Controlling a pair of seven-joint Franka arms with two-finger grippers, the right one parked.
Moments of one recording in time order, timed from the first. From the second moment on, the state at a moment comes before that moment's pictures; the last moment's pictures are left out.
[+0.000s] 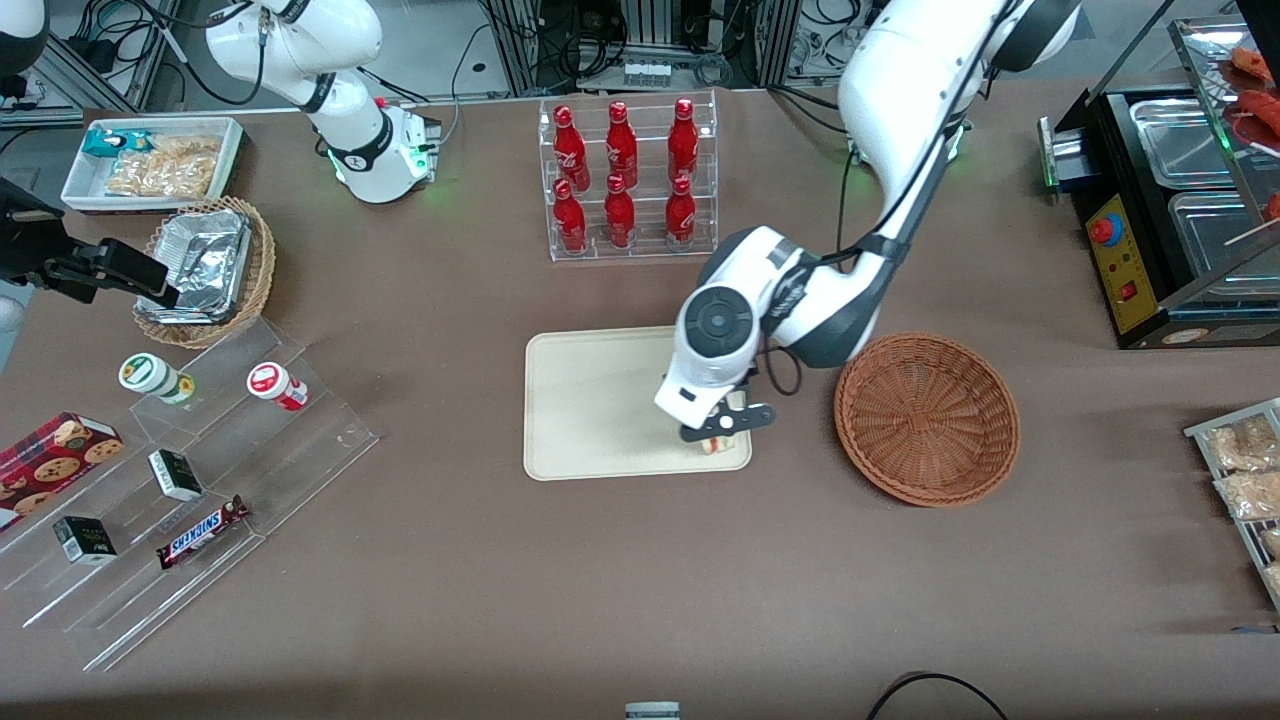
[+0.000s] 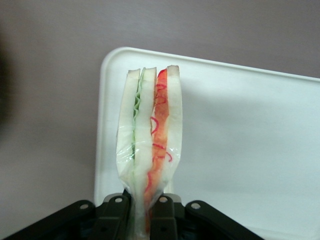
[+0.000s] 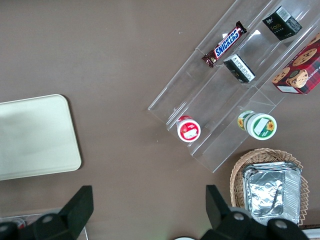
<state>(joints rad) -0.59 0.68 -0.14 -1.39 0.01 1.94 -0.91</state>
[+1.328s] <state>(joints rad) -0.66 0.81 -0.17 -1.34 0.01 2.12 -0.98</state>
